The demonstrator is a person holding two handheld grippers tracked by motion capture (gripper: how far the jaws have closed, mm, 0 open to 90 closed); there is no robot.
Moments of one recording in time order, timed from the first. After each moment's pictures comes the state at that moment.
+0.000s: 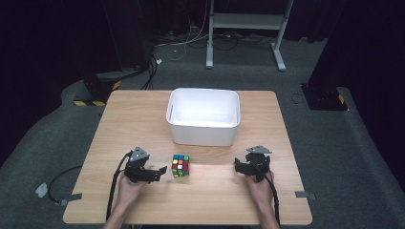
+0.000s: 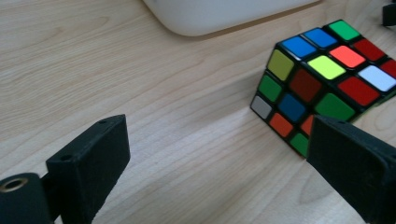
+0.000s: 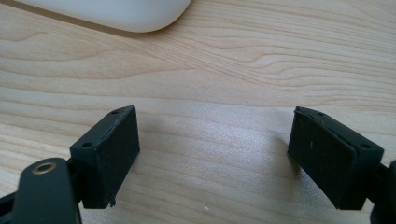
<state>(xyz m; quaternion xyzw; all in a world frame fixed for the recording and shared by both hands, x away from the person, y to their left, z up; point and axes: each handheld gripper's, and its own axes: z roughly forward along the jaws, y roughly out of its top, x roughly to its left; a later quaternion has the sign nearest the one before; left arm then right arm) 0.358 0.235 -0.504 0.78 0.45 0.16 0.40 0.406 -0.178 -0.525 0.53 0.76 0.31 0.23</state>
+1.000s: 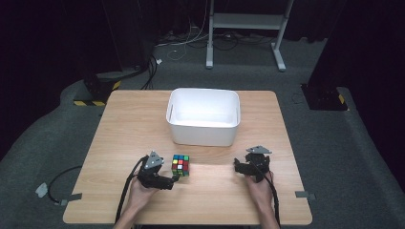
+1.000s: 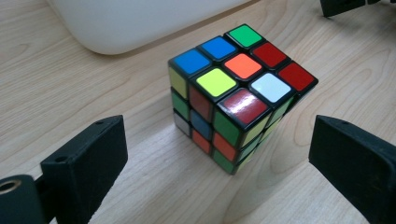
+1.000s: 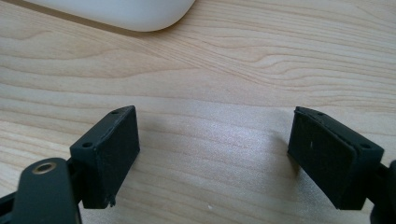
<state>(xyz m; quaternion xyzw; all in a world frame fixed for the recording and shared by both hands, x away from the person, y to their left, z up) 0.347 0.189 -0.500 0.81 0.39 0.16 0.41 0.406 -0.177 -0.525 0.53 0.76 0.31 0.23</state>
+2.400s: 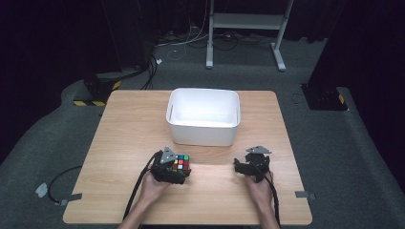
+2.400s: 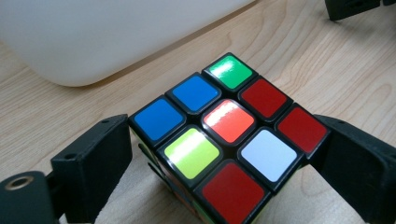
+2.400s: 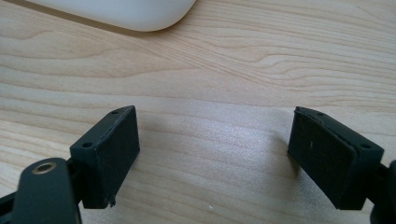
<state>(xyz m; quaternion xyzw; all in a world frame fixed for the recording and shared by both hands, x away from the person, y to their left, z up) 0.370 0.157 -0.506 0.82 0.38 0.16 0.40 0.405 -0.176 -0.525 0.53 0.76 0.31 0.23</state>
